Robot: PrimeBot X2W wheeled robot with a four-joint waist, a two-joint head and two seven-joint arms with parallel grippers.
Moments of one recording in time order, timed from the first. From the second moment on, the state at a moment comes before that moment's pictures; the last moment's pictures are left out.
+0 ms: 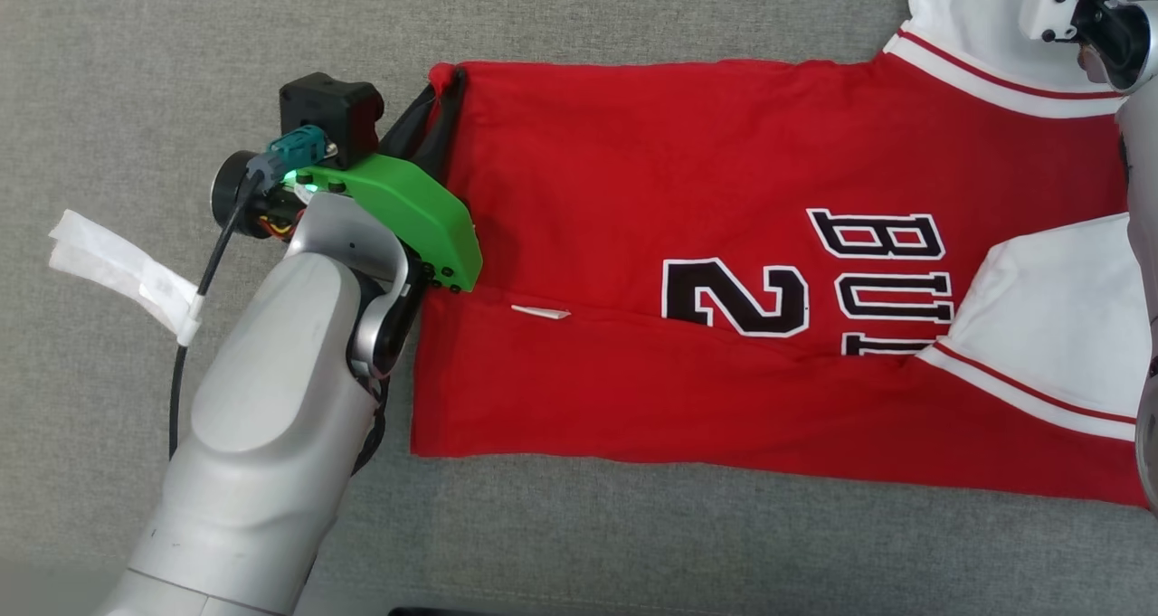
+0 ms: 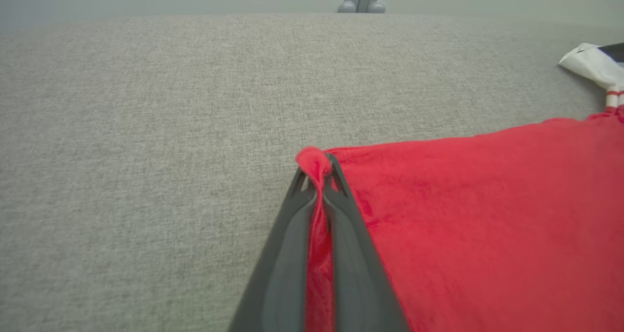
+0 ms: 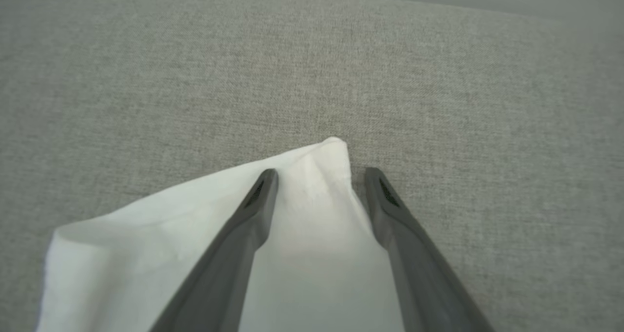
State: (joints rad) left arm -0.76 0.12 -0.44 0.46 -0.48 -0.04 0.05; right arm -1.22 -0.26 -0.06 0.95 0.03 0.13 0.53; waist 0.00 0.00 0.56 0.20
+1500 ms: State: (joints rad) left arm -0.19 0.33 -0.31 0.19 -0.66 0.04 0.05; right arm -0.32 -0.30 0.16 0.28 0.55 0.13 0.11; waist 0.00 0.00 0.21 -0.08
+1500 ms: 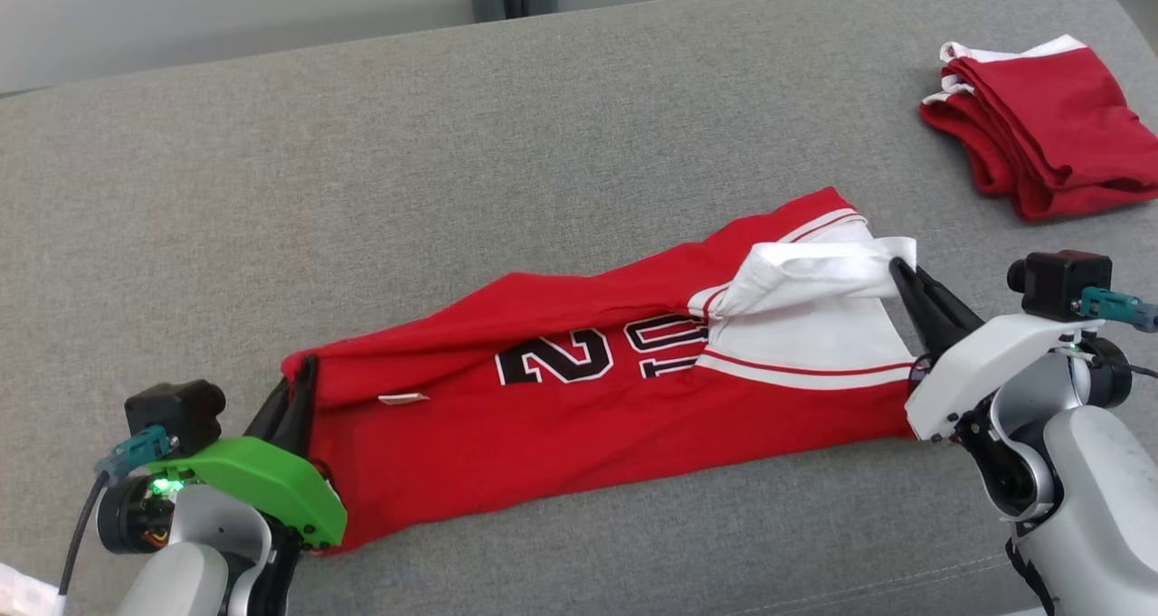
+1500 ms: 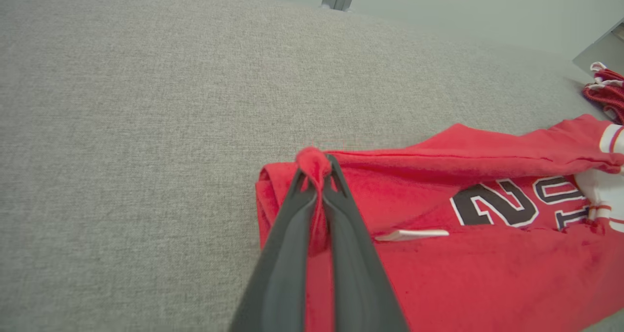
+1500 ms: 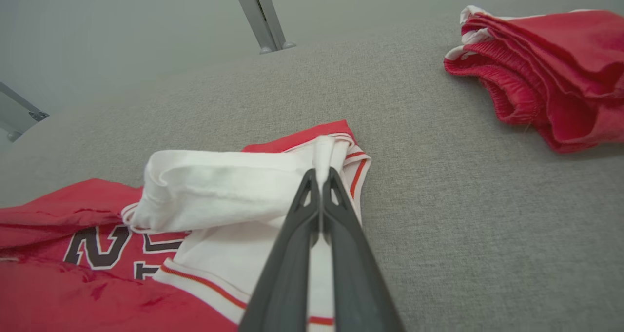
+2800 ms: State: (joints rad) left arm 0.04 0.27 -0.20 0.08 -0.68 0.20 -0.18; right arm -0.20 -0.20 -0.05 0.23 0.38 0.13 0.24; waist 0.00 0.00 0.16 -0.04
